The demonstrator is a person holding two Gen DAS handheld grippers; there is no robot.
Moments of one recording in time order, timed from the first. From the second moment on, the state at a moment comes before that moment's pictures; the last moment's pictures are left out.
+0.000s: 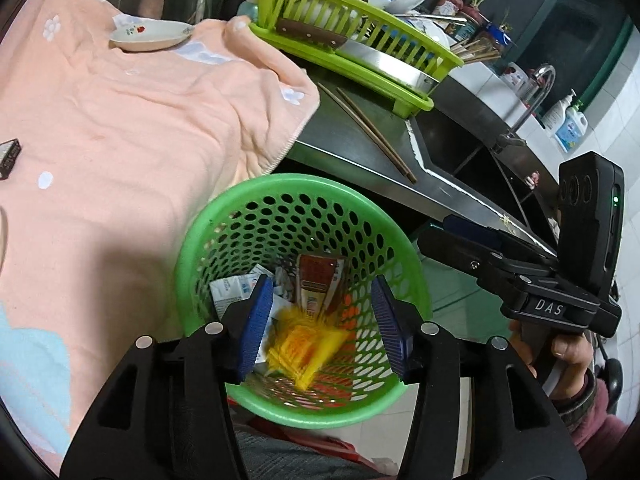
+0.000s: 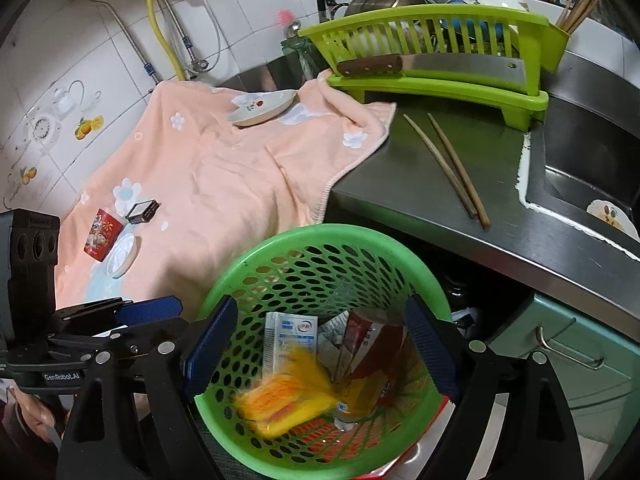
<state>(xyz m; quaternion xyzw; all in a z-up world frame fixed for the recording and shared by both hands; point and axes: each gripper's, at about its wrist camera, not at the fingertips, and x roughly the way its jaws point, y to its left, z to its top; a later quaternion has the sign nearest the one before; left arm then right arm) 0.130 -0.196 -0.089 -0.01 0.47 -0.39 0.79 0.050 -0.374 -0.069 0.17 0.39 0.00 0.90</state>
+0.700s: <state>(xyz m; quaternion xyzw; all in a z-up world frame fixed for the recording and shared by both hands) 0.186 -0.045 -0.046 -0.01 0.41 -0.23 0.88 0.113 -0.290 -0.053 0.12 0.41 0.09 0.90</state>
